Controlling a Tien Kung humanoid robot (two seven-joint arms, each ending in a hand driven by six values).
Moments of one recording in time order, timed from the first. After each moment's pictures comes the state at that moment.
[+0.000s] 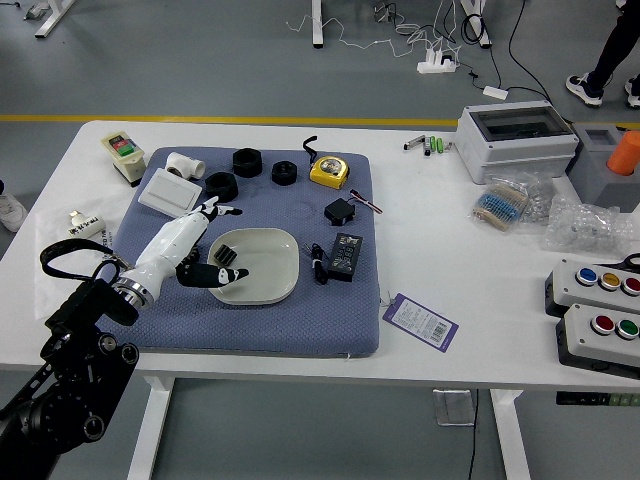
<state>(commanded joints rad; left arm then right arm) -0.35 0.00 -1.48 -1.07 2.27 0.01 -0.29 0.08 -0.26 0.32 0.25 0.48 -0.29 -0.01</state>
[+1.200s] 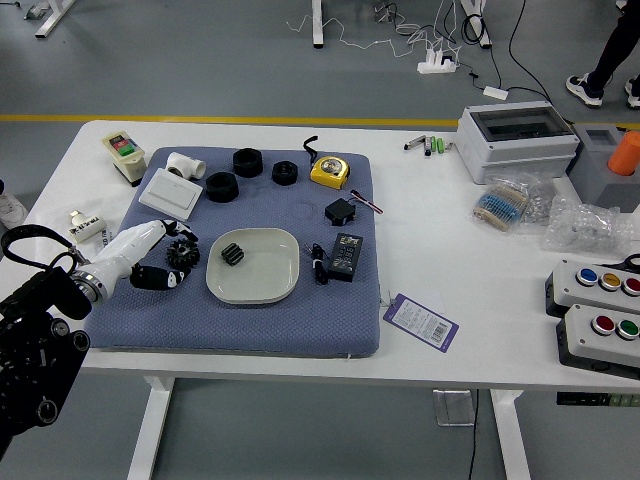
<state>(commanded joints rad) -0.41 0.13 -1.47 -0.94 2.27 -0.14 -0.24 0.07 -0.26 0.31 0.24 0.49 -0.29 -0.01</state>
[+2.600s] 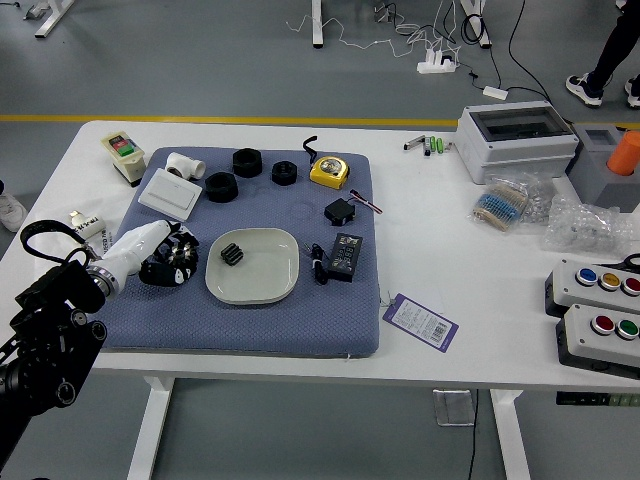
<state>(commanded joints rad) -0.49 0.12 -1.43 -0.80 2.27 -0.12 -0.17 0.08 -0.26 0.32 0.25 0.49 -0.29 -0.01</state>
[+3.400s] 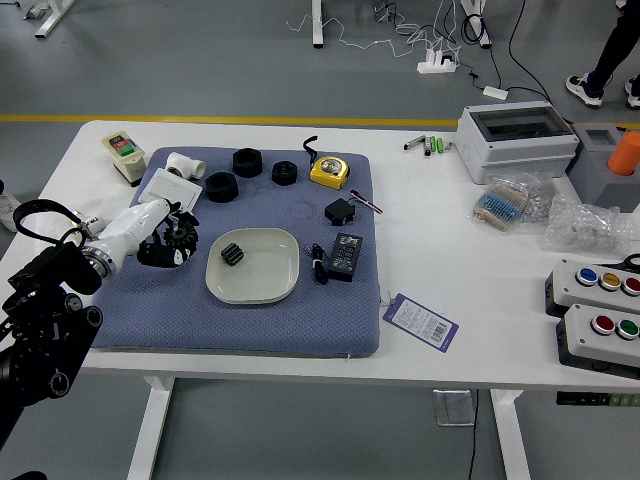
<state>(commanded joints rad) -0.50 0.14 -1.42 -0.90 2.27 -0.11 -0.17 0.08 -0.26 0.32 0.25 0.49 -0.29 -0.01</state>
